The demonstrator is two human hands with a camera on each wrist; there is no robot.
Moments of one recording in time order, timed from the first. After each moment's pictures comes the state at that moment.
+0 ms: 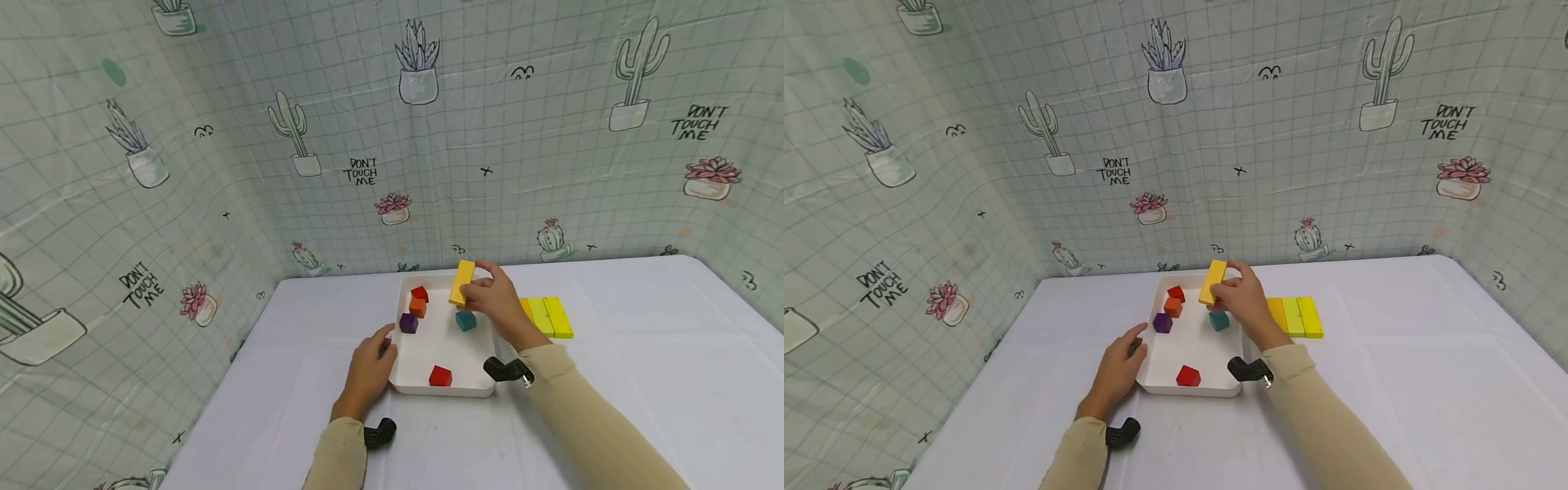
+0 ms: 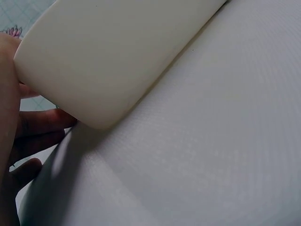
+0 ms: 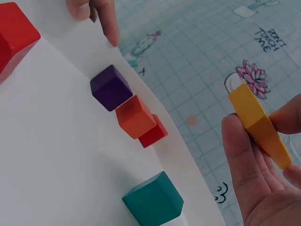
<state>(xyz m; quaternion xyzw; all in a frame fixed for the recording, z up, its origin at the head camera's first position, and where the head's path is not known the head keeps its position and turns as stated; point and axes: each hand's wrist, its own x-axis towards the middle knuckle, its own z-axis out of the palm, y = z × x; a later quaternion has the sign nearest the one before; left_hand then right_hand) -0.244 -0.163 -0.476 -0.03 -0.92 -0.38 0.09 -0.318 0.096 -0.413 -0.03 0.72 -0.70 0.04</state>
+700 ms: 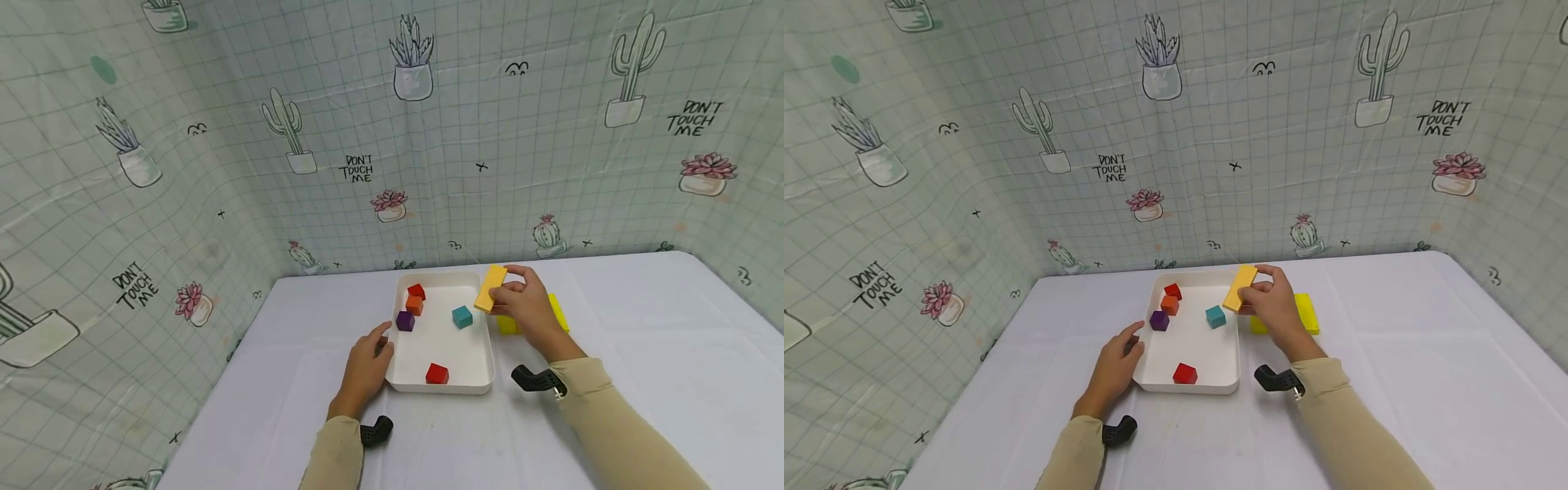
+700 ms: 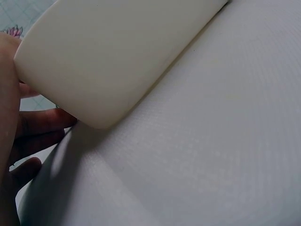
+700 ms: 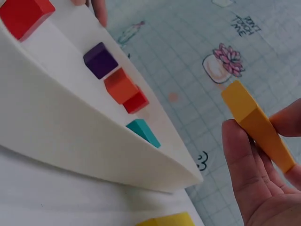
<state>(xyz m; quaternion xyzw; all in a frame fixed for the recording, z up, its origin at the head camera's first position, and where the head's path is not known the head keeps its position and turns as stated) -0.243 -0.165 -0.476 -0.05 -0.91 -0.39 0.11 -0.297 0.144 -0.419 0.00 0.72 -0.69 -0.01</state>
